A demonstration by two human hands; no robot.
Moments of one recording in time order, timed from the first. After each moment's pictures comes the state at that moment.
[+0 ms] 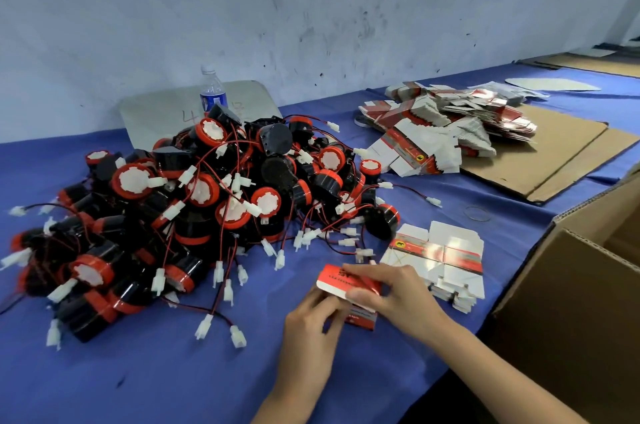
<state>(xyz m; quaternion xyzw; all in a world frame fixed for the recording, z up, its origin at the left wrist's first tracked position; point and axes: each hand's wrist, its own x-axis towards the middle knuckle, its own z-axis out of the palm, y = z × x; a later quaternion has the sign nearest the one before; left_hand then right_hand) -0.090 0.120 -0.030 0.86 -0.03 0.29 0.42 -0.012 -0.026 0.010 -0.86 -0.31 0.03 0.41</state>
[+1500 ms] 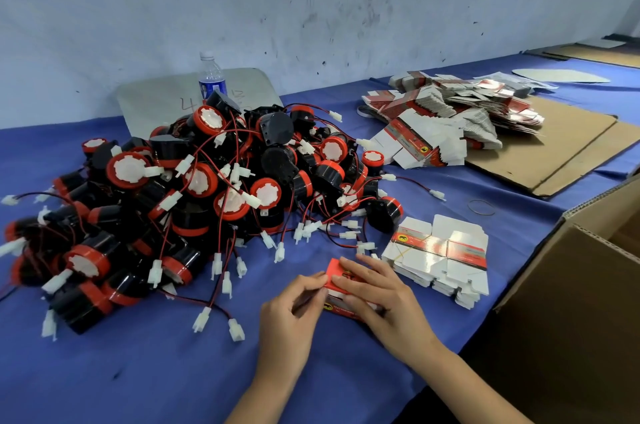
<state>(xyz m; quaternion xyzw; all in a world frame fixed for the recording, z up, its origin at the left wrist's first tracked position) -0.091 0.138 -0.033 0.77 0.05 0.26 0.58 -0.025 -0.021 -0.029 -0.83 -0.37 -0.09 0.41</state>
